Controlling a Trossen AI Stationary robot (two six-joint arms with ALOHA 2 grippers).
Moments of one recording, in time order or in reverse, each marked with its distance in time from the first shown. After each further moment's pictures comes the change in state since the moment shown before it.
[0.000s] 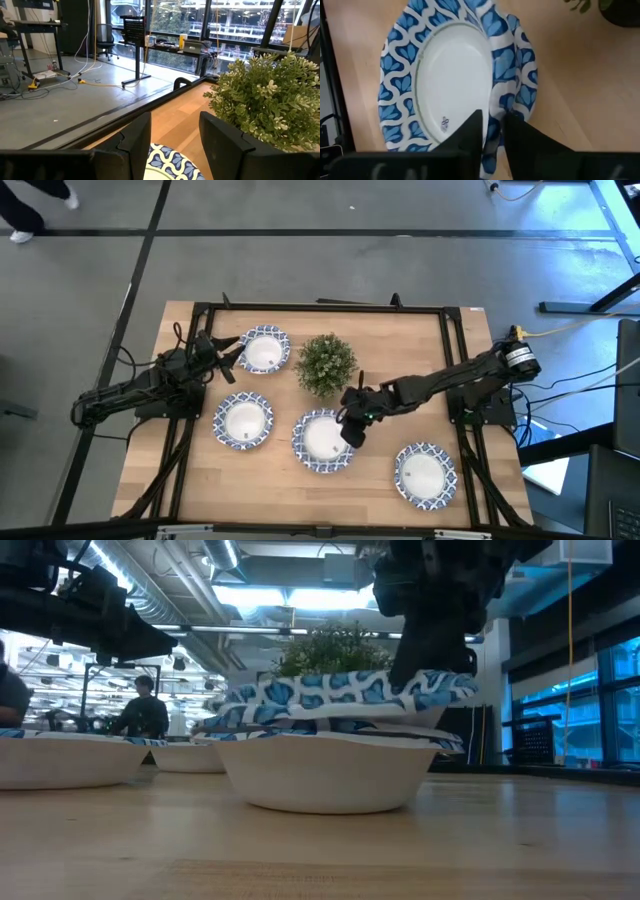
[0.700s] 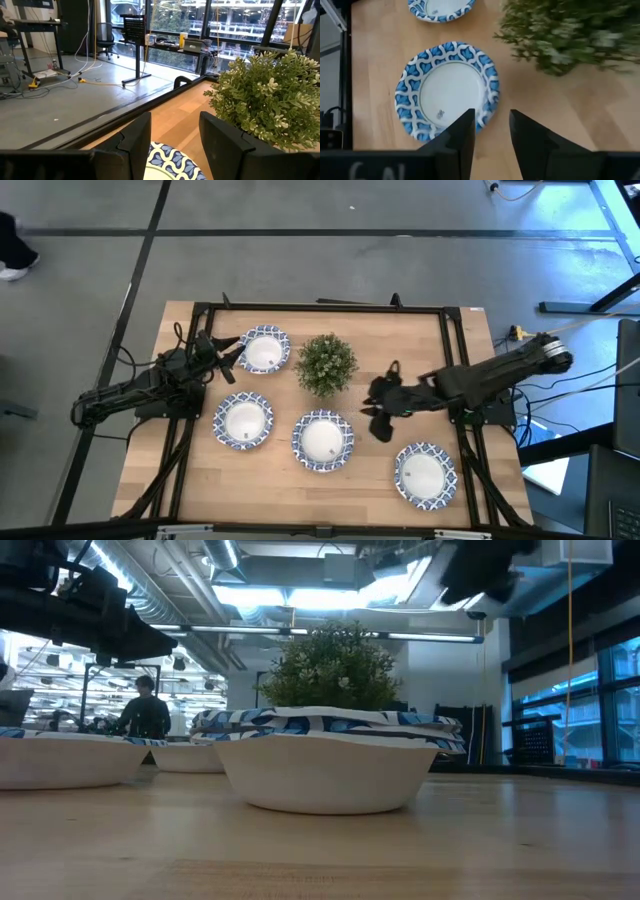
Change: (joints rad) left arm 0.000 0.000 0.000 -0.007 0.000 0.000; right arm 0.113 -0.337 0.000 -0.232 0.266 -0.121
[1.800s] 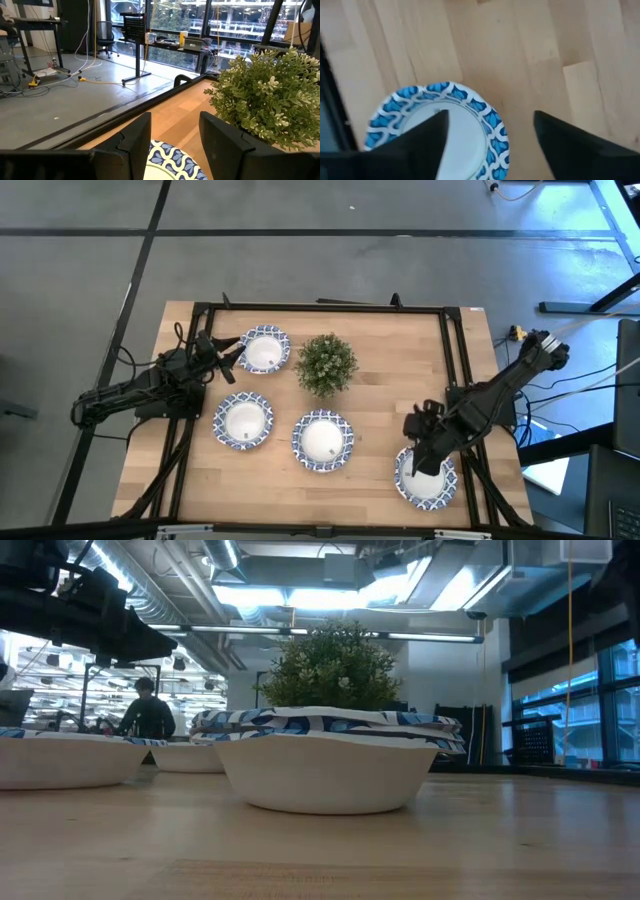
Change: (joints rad) left arm 0.000 0.000 0.000 -0.008 0.000 -0.006; right arm 0.366 0.031 -0.001 -0.483 -0.123 0.327
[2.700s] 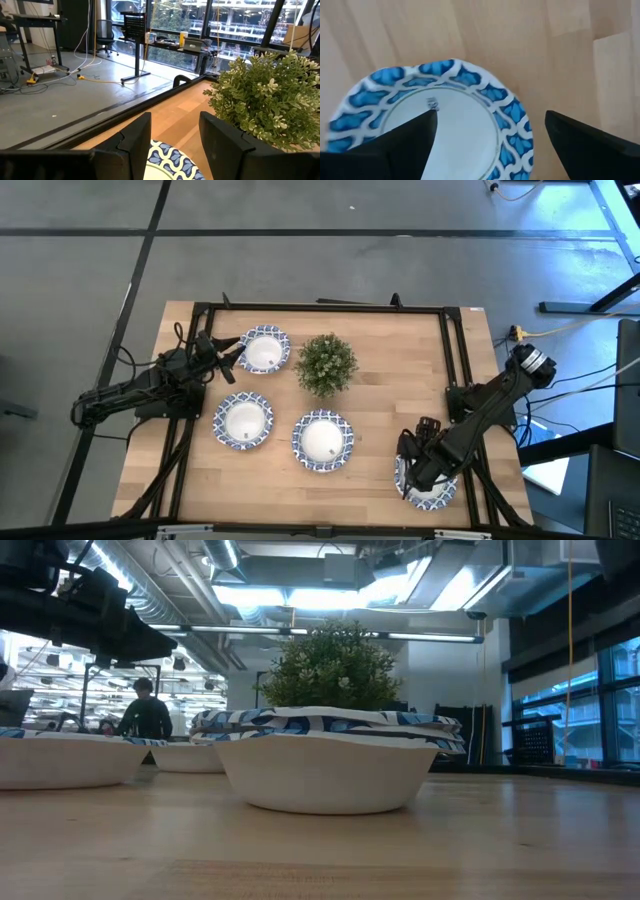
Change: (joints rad) left arm 0.000 0.000 0.000 0.000 0.000 -0.021; right arm 0.085 0.234 0.000 0.041 -0.019 0.101
